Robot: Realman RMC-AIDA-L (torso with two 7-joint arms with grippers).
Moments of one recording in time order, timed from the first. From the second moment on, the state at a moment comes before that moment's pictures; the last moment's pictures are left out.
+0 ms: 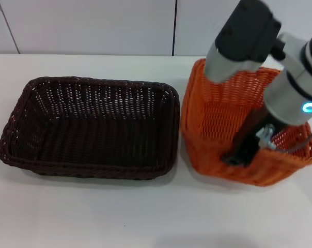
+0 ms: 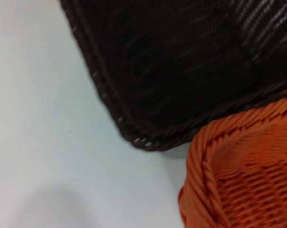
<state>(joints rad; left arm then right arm) -0.07 -2.07 -1.27 -0.31 2.37 1.41 0.15 0.81 2.07 -1.53 -1.57 -2.59 -1.83 2.68</state>
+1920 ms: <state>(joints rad) -0.07 -2.08 -1.23 -0.31 2.35 1.39 0.14 0.60 2.08 -2.03 -1.99 -2.78 -1.50 1.74</state>
